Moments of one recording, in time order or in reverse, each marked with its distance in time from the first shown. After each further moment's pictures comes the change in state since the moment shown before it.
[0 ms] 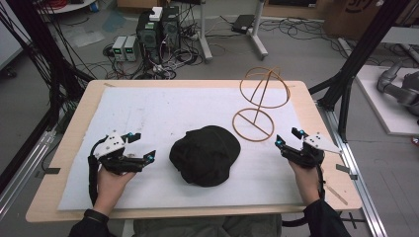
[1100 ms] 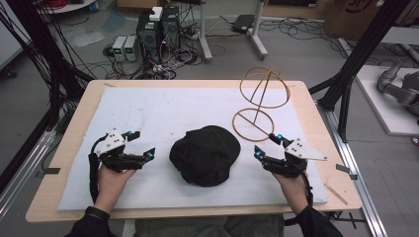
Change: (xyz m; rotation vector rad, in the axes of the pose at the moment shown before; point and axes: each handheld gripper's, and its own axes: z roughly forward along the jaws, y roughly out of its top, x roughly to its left) left arm 0.006 0.000 0.004 0.008 0.023 -0.010; right arm 0.067 0.018 -0.006 -0.039 0.229 -0.052
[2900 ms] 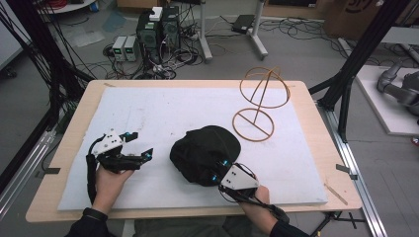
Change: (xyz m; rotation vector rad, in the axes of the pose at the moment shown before) left arm 0.003 -0.003 -0.005 0.004 0.004 -0.019; right arm 0.130 -0.003 0.041 0.179 0.099 -0.387
